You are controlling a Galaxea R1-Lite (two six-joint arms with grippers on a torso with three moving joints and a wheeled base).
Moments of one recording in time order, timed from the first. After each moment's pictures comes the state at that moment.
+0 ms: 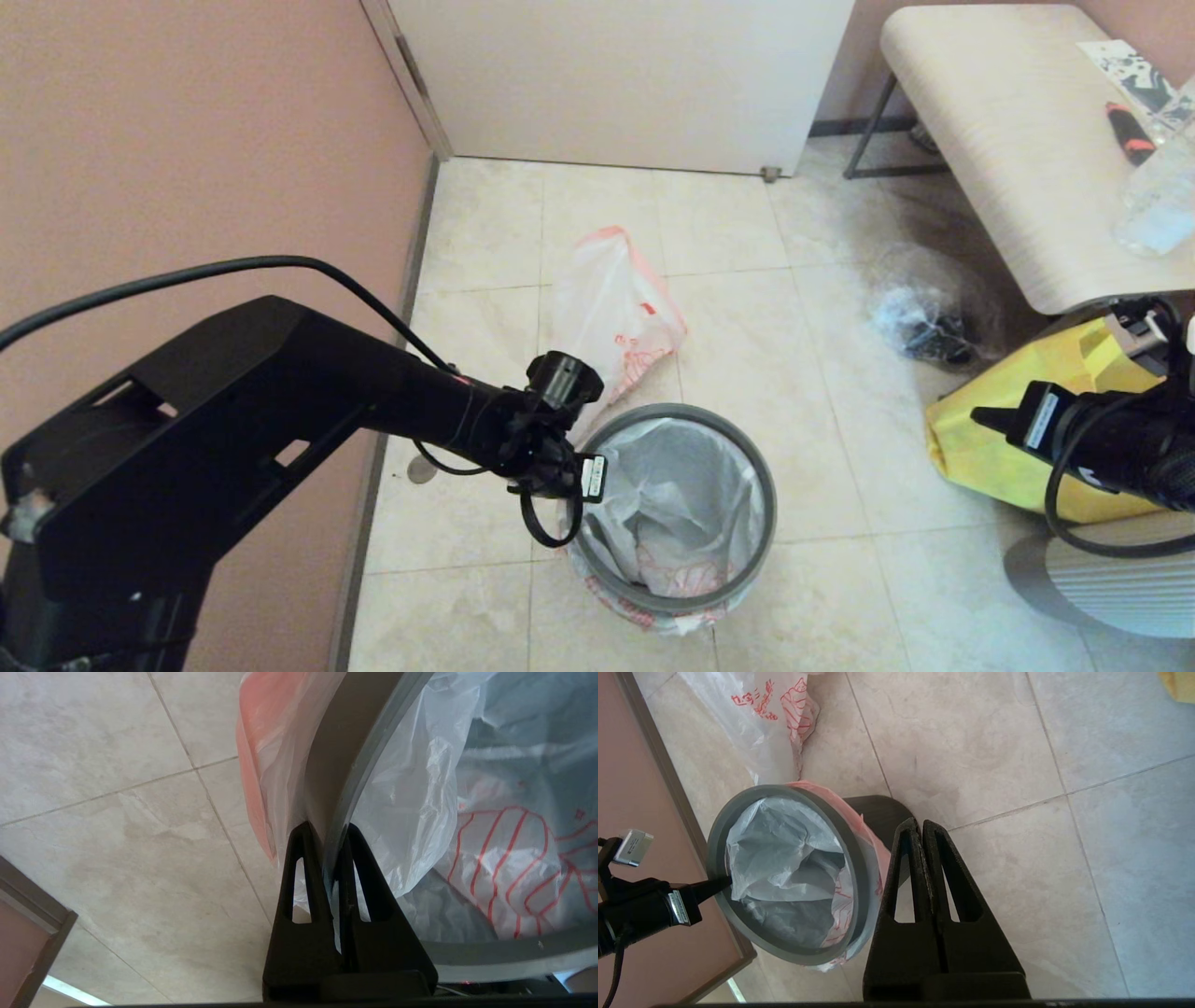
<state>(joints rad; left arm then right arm) -0.54 2.25 -1.41 0.17 0.15 -0.27 0.07 1.46 -0.67 -0.38 0.10 0.49</state>
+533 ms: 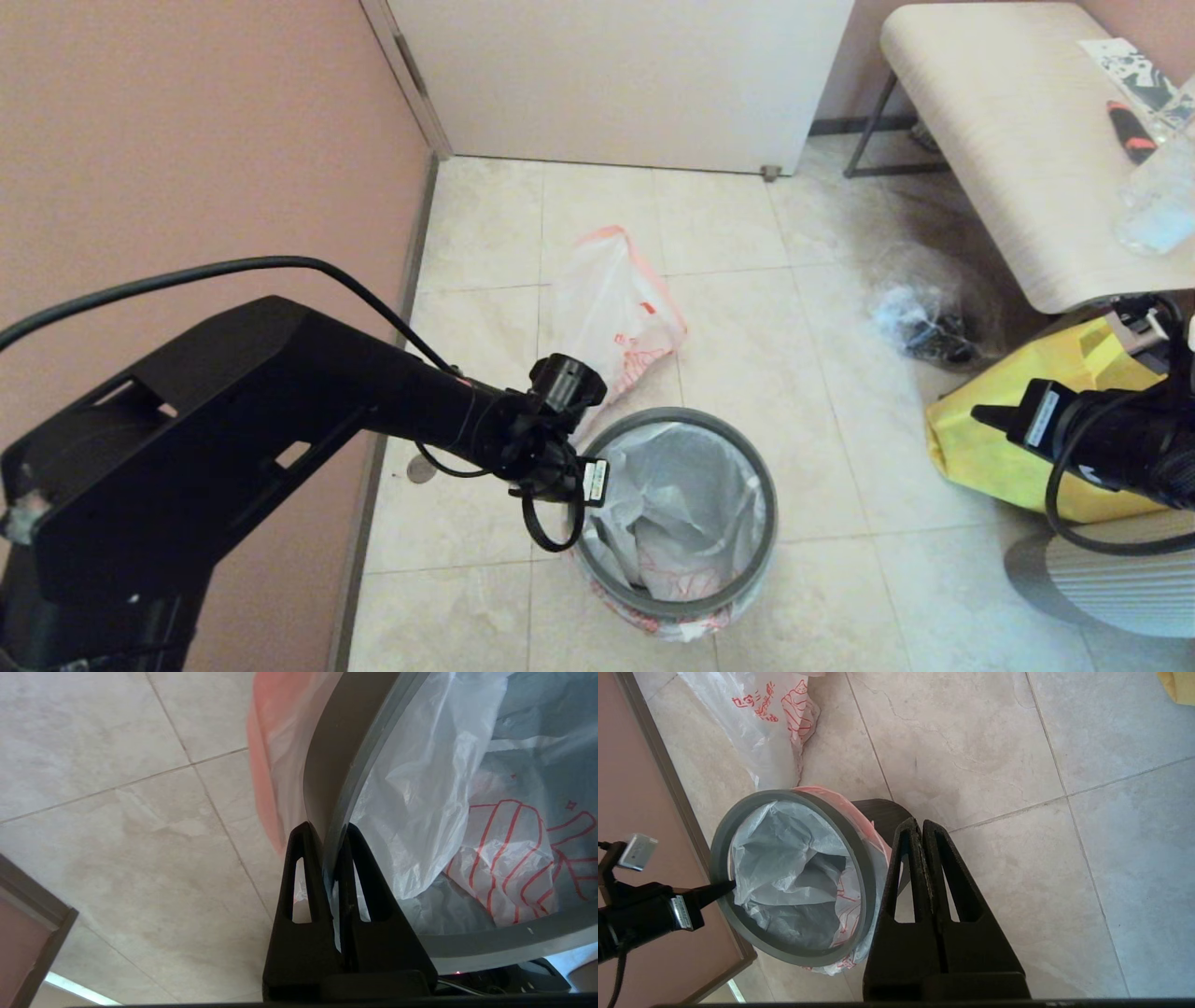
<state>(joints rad) -0.55 2.24 -1.41 0.17 0.15 -0.26 0.07 1.46 -0.68 -0.37 0.10 0.49</state>
